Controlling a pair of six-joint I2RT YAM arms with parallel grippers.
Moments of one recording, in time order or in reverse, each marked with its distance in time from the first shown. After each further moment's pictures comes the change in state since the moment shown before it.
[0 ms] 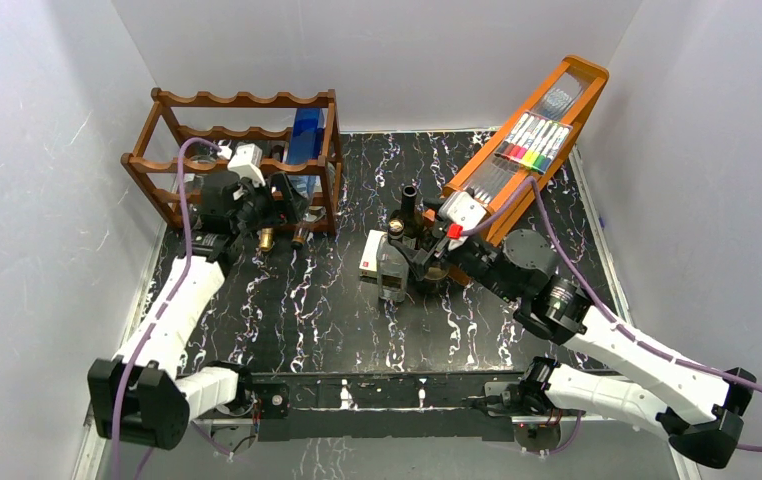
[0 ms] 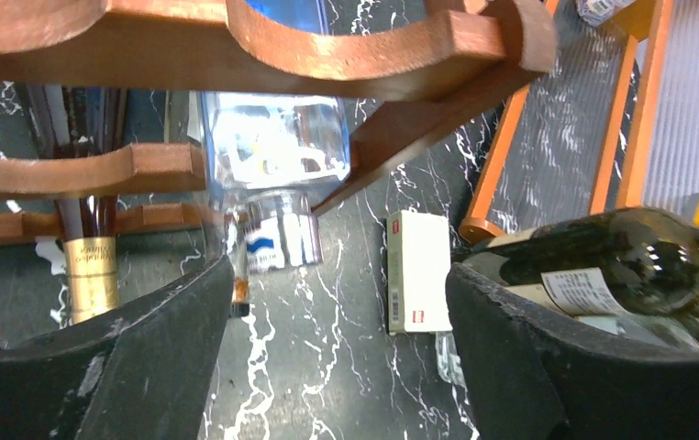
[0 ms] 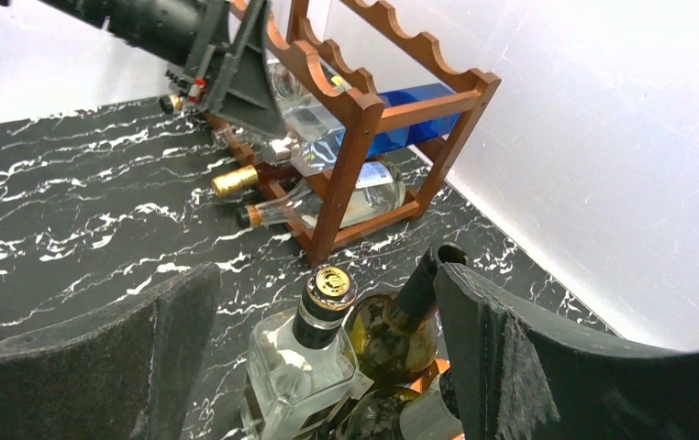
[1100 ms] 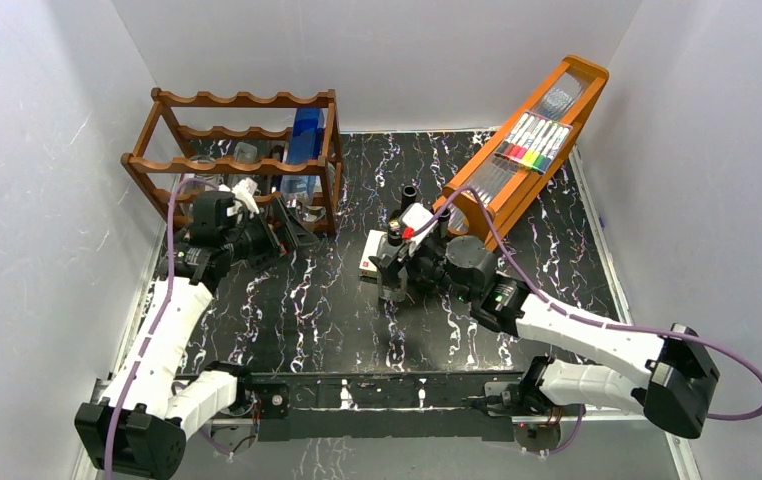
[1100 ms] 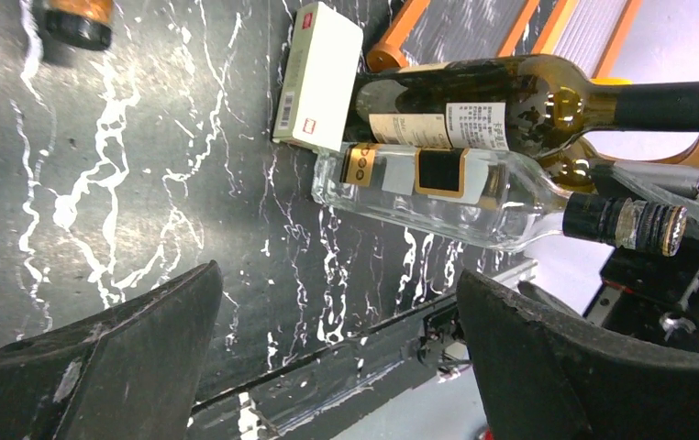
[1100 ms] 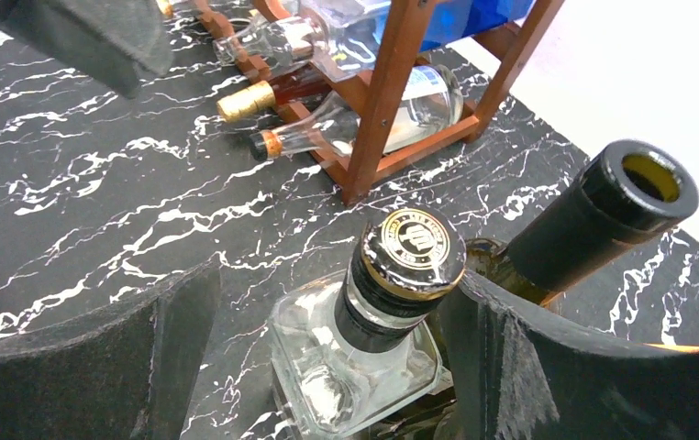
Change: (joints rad) left arm 0.000 -0.121 0.015 -0.441 0.222 -0.328; right arm 0.000 0.258 -0.177 0.259 0.040 0.109
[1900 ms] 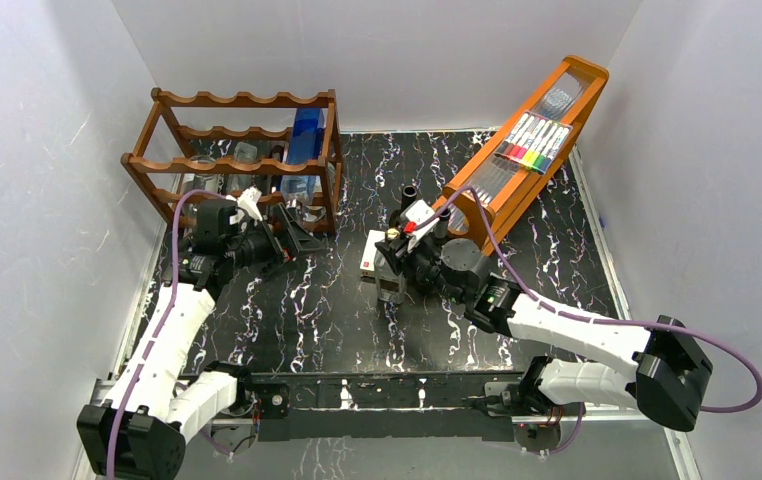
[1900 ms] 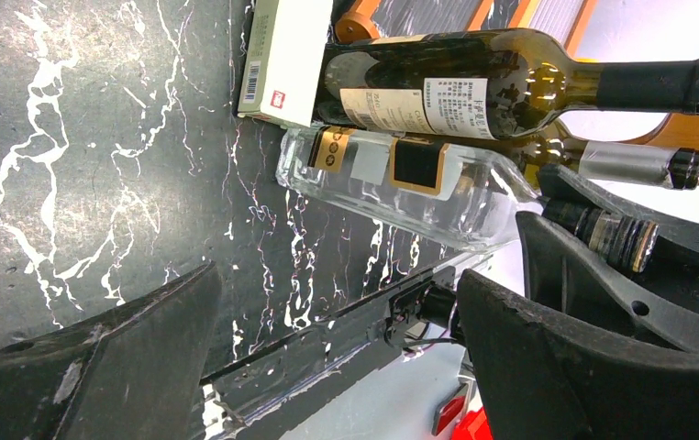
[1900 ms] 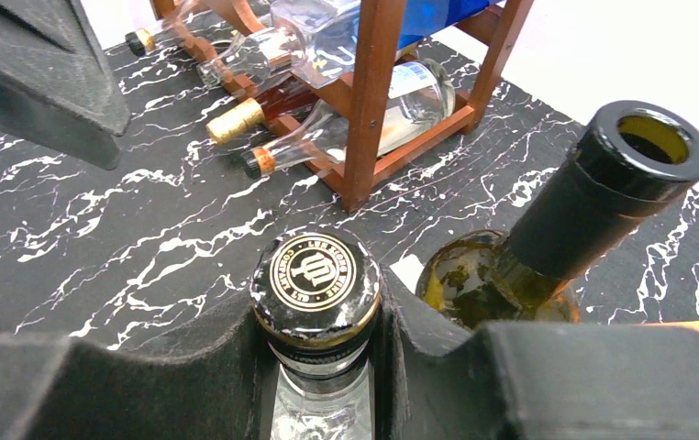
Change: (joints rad) left arm 0.000 -0.021 -0.067 0.060 0.080 -0.071; right arm 0.015 0.035 -0.025 0.096 0.067 0.089
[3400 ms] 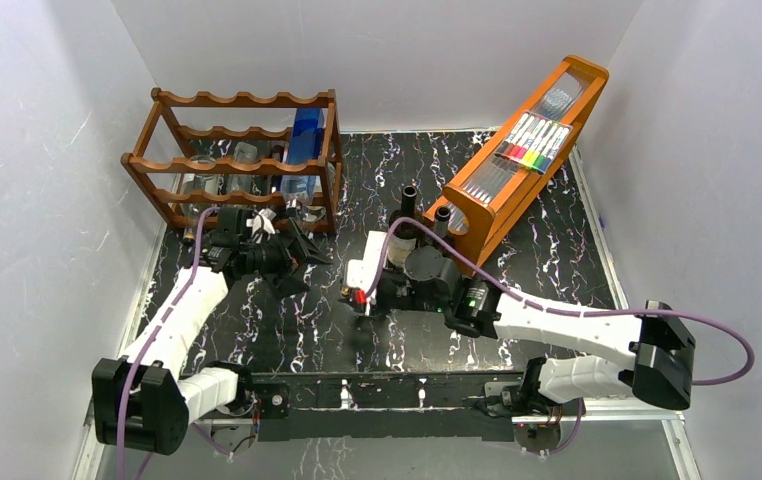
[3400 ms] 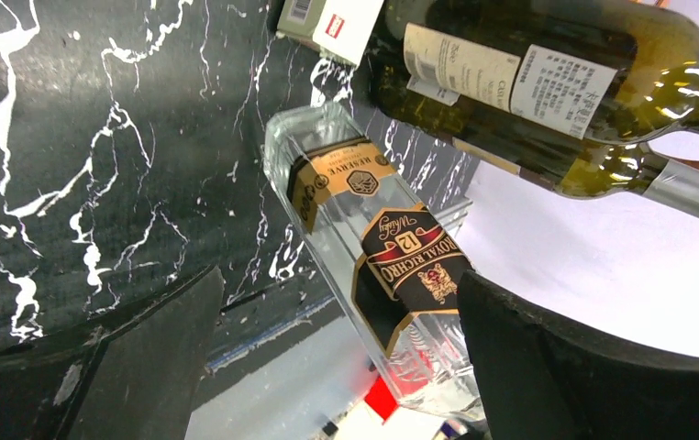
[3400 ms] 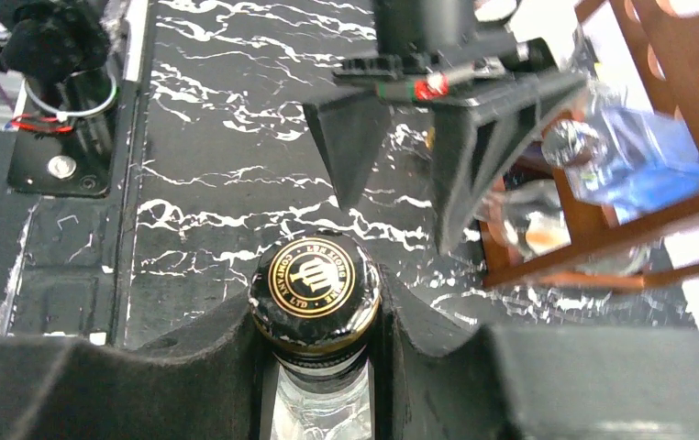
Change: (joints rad) left arm 0.000 0.158 -0.091 -0.004 0.121 -0.098; right arm 0.199 0.103 0.175 -0.244 -0.406 -0.418
